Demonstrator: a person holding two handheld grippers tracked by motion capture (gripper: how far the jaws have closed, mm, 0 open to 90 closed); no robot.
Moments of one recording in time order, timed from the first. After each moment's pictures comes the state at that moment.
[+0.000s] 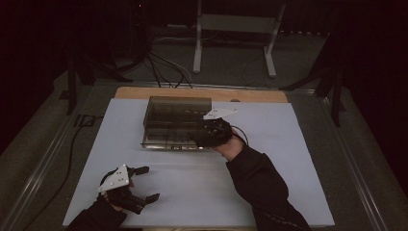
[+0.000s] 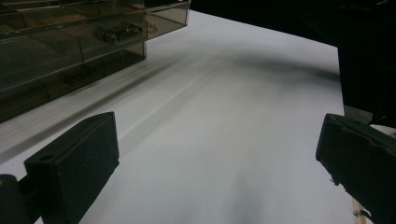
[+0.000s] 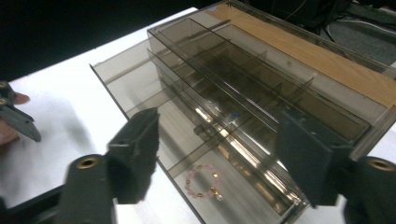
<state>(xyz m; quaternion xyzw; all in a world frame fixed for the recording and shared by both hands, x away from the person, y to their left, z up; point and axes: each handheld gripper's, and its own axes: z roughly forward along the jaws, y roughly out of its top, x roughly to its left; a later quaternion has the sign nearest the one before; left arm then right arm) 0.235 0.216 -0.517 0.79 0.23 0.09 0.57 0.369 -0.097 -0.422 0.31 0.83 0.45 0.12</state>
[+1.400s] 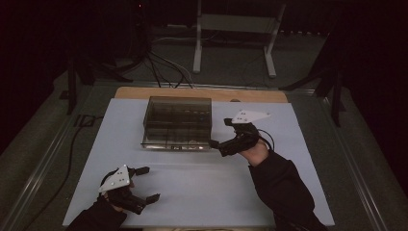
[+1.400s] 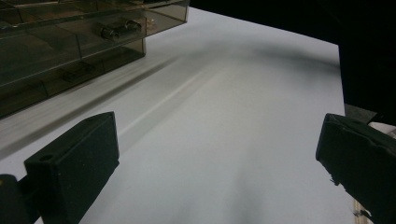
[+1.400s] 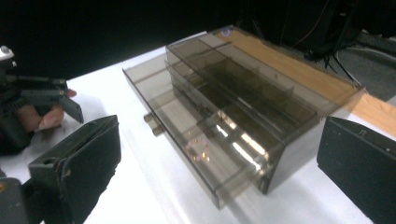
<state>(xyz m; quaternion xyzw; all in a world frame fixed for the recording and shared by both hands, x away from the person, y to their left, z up) 0.235 0.216 -0.517 0.79 0.23 0.09 0.56 0.345 -0.163 -0.402 0.27 0.81 0.50 0.11</state>
